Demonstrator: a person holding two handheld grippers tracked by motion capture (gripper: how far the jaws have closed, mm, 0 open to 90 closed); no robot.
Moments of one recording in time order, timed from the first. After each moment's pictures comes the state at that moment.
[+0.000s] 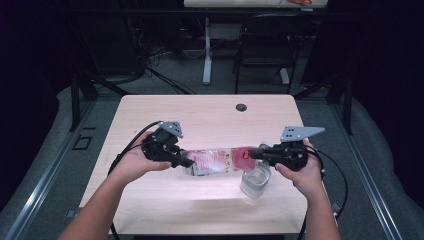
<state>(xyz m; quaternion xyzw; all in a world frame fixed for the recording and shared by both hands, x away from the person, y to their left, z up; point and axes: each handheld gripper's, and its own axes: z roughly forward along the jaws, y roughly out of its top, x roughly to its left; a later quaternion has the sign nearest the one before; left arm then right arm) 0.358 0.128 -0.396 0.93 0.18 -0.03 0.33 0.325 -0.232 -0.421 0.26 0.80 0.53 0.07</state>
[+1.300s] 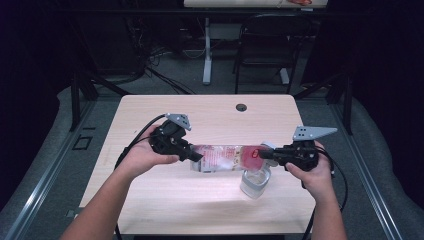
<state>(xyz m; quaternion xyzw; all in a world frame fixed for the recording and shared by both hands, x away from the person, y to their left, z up) 0.363 0.108 -0.375 0.92 0.17 -0.03 0.34 0.323 -0.257 -0.421 0.29 0.79 0.54 0.06</state>
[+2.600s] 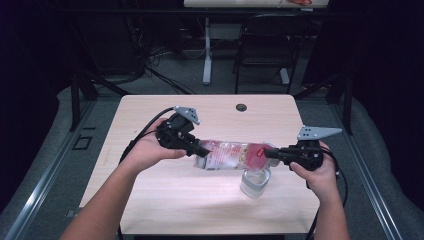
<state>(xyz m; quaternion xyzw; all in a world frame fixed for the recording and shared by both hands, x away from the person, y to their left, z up) 0.364 0.089 -0.355 0.93 0.15 -0.03 0.34 0.325 -0.270 -0.426 0.31 0.79 0.53 0.07</state>
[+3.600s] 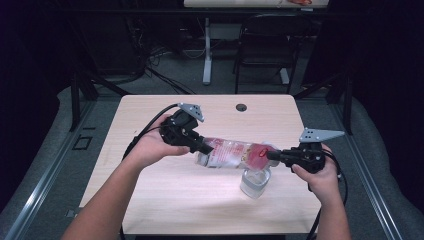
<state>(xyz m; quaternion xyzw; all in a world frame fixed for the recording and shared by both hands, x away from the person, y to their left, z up) 0.367 0.082 -0.348 0.93 0.14 -0.03 0.34 0.319 -0.273 -0.428 0.32 0.79 0.52 0.07</state>
